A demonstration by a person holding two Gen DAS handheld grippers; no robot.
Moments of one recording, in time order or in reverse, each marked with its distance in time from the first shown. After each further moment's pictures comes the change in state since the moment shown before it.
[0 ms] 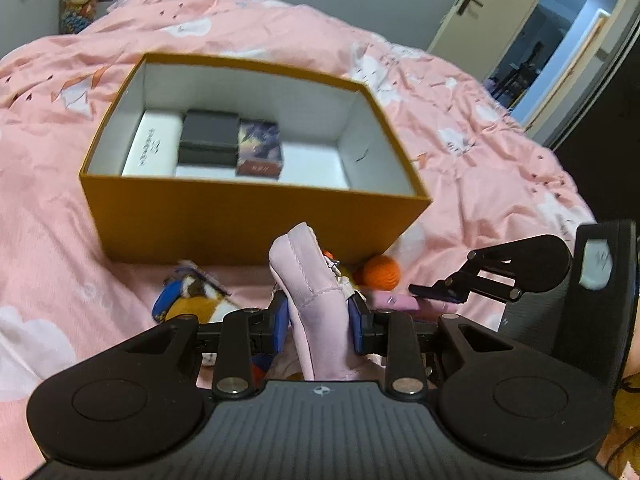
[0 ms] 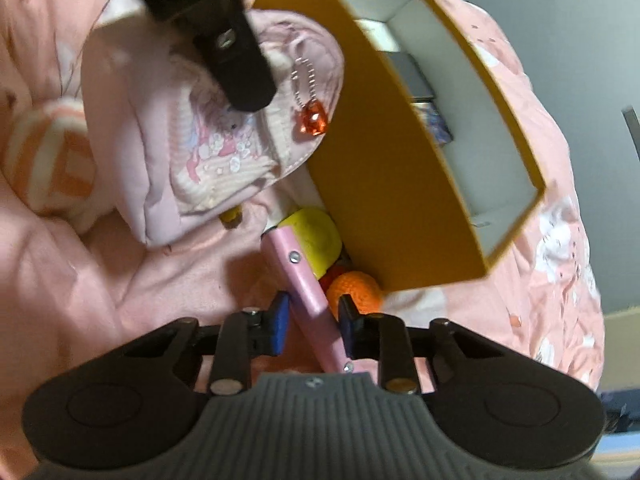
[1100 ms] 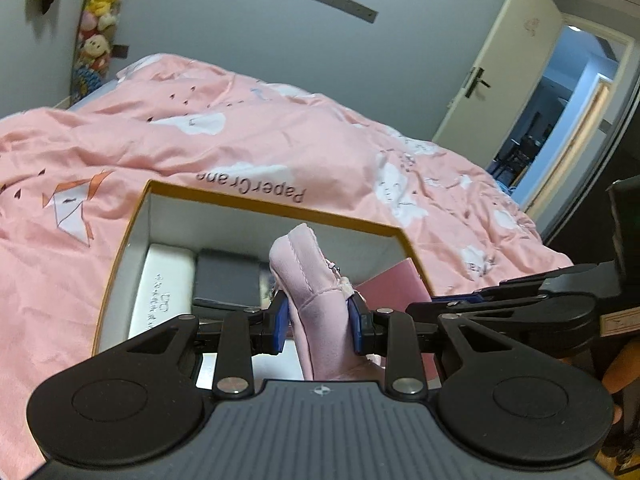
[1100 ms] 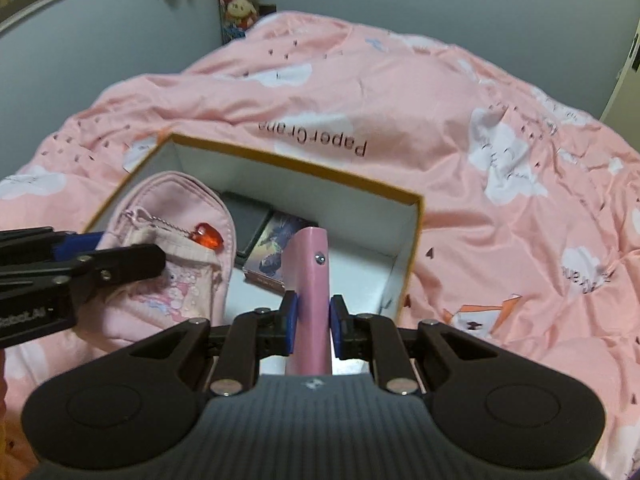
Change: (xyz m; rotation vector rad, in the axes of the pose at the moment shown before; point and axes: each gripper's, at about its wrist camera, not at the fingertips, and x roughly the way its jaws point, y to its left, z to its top) left arm 0.032 0.047 0.097 -0.052 -0.237 0.007; right arm 0.016 -0.156 0.080 0.774 -0.092 0.092
